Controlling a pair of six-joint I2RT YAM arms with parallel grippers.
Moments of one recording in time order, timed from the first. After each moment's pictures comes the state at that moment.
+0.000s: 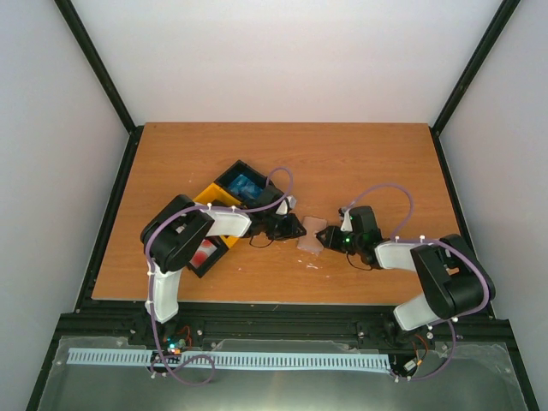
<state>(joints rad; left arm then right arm) -0.73 2.00 1.05 0.06 0.46 -0.80 0.37 1.49 0.41 0.29 -0.42 0.62</state>
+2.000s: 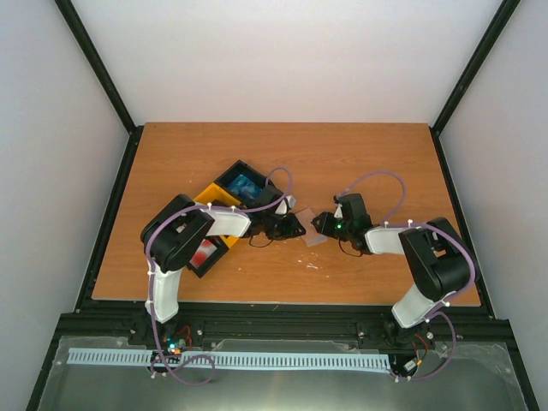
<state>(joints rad) -0.73 2.01 1.05 0.08 0.46 -0.79 0.40 1.63 0.58 0.26 -0.28 0.64</state>
